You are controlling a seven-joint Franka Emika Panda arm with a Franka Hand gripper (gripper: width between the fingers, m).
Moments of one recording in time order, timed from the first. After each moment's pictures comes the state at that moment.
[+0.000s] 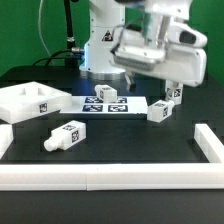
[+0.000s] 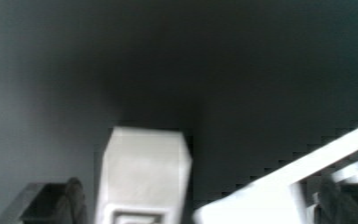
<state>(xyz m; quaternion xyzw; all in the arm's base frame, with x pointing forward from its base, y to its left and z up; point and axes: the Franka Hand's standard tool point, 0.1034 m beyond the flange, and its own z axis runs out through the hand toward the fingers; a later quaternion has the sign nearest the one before) 0.420 0.064 0.055 0.23 0.97 -0.08 0.06</state>
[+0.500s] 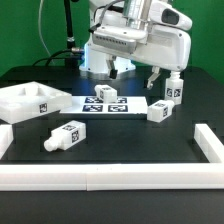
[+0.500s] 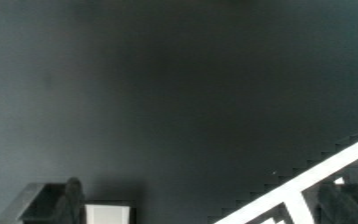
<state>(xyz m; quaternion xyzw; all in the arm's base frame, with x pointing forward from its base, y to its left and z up) 0.443 0.024 0.086 0.25 0.96 -0.09 0.09</state>
